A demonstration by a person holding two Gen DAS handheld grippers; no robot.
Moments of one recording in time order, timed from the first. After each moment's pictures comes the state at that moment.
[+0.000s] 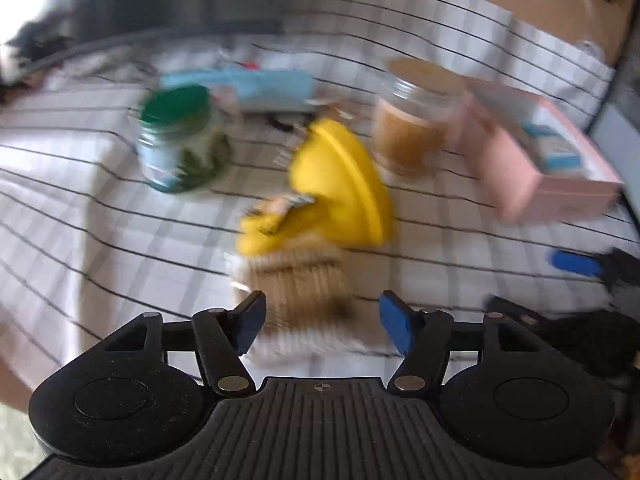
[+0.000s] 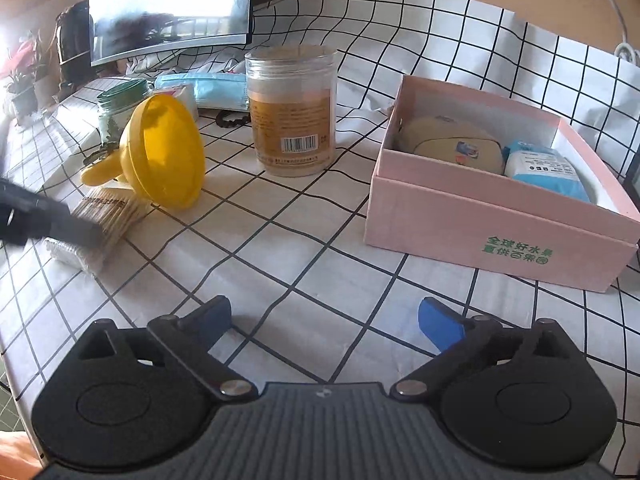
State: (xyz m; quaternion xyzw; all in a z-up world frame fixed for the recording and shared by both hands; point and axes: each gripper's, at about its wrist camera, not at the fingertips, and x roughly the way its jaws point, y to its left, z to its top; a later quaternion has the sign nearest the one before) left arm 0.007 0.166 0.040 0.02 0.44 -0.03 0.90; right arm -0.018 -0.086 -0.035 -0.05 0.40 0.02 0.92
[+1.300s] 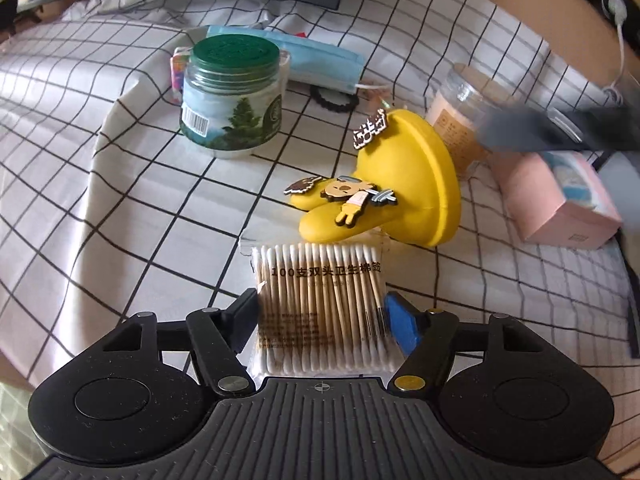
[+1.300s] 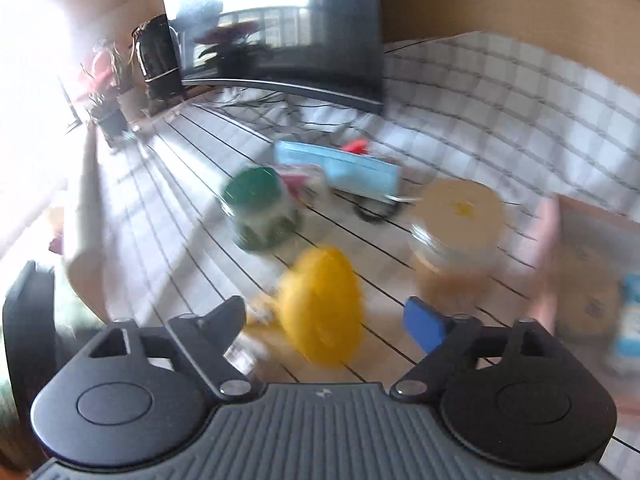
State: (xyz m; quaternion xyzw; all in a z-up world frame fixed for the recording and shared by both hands) left arm 0.012 0.225 0.025 -0.09 0.46 -0.06 0.88; right arm 0.099 0.008 0.063 0.01 0.46 0.18 0.87
